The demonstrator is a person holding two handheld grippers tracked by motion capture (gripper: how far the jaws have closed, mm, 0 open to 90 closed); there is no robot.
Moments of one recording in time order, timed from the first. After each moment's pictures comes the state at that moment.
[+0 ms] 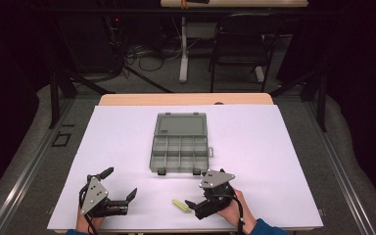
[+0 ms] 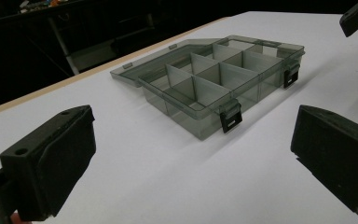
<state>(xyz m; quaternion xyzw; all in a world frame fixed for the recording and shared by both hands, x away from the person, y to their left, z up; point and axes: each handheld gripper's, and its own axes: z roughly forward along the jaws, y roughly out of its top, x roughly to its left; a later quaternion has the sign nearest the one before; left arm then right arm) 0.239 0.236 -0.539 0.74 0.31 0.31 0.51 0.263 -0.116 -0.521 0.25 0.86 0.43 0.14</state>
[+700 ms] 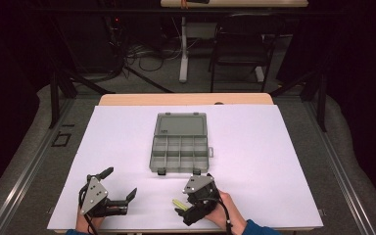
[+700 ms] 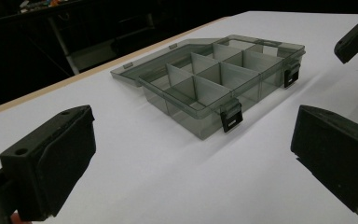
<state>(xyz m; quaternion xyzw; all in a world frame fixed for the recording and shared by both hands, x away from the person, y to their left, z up) 0.240 0.236 -0.539 0.75 0.30 0.31 0.51 0.258 -0.079 -0.528 0.23 0.89 0.37 0.12</state>
